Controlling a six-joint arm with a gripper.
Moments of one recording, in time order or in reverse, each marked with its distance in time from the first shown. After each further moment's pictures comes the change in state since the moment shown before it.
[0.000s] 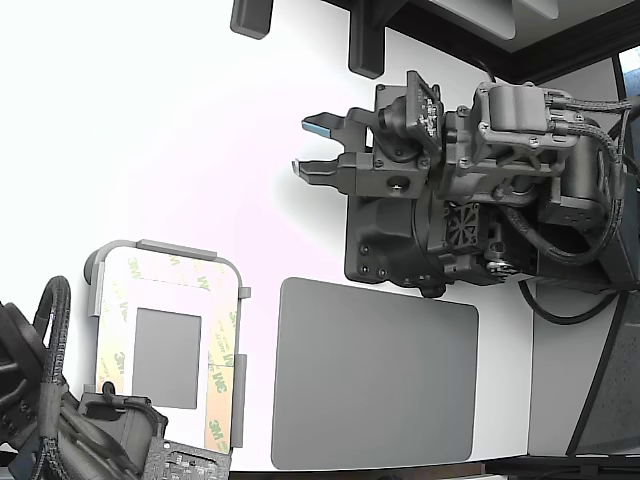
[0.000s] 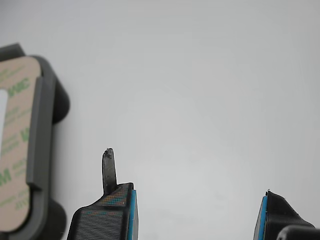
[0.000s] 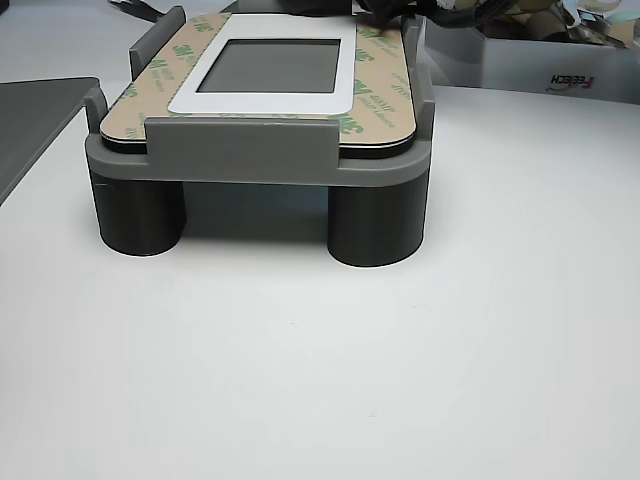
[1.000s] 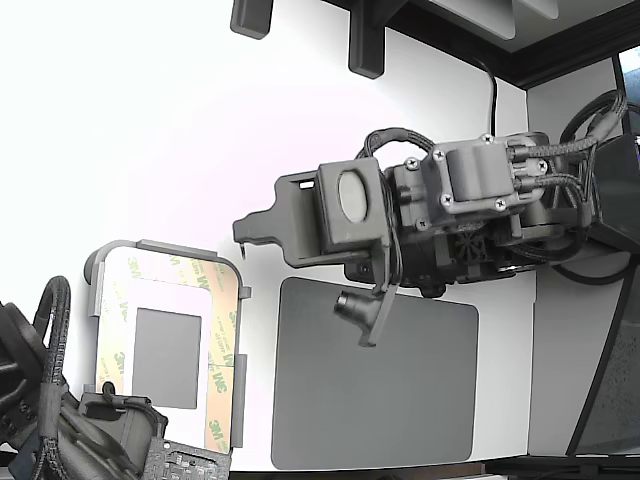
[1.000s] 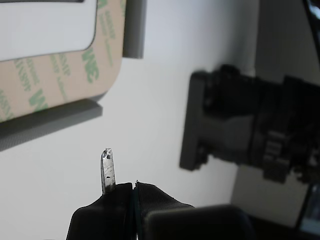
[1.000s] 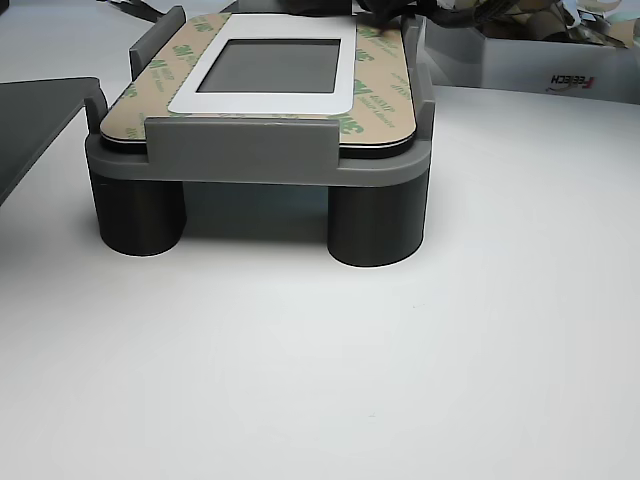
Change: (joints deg) arm 19.9 -20.0 2.1 -28.7 4.4 -93.6
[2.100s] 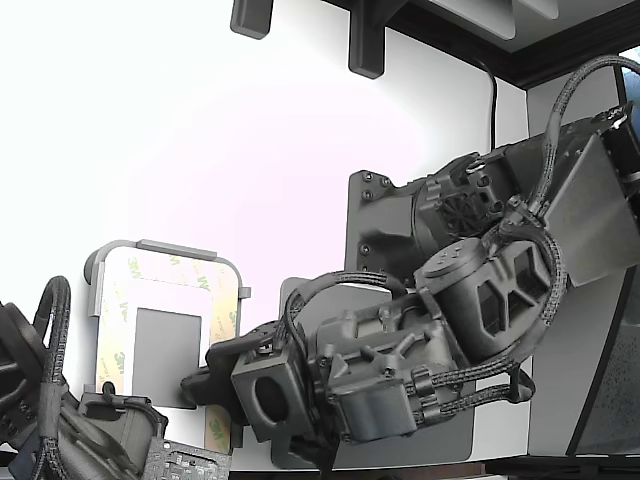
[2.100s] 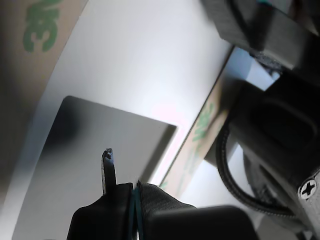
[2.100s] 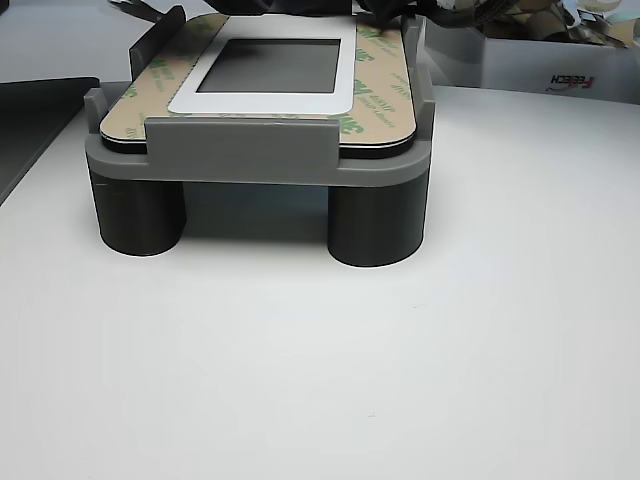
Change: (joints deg) arm 25.0 -43.9 -30.2 2.1 11.0 -1.2
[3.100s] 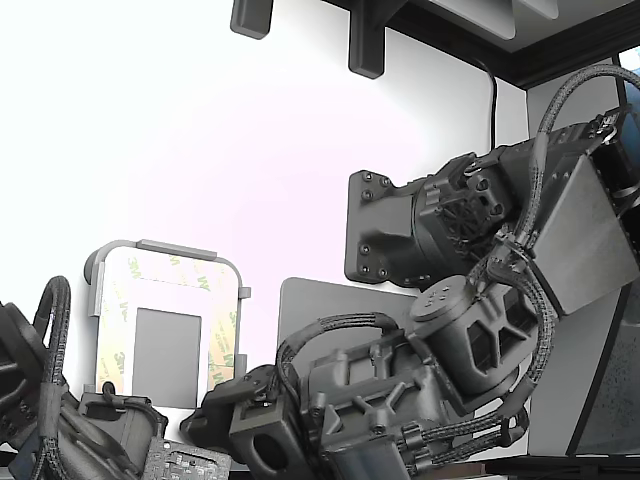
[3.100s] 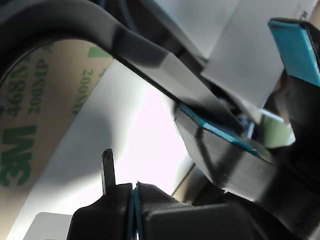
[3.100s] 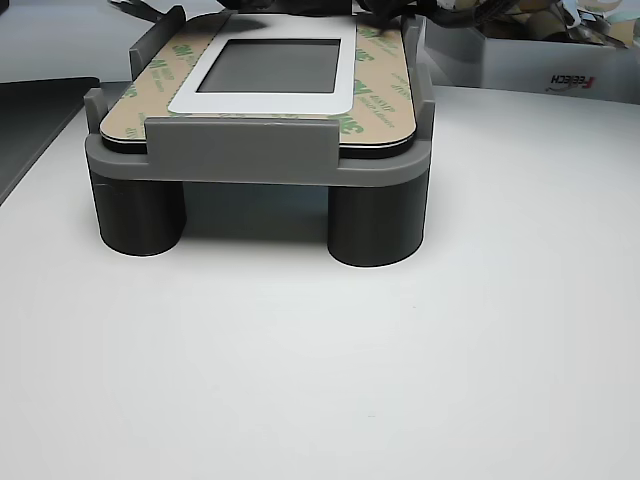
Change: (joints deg) arm 4.7 -7.4 -6.9 0.4 0.0 -3.9
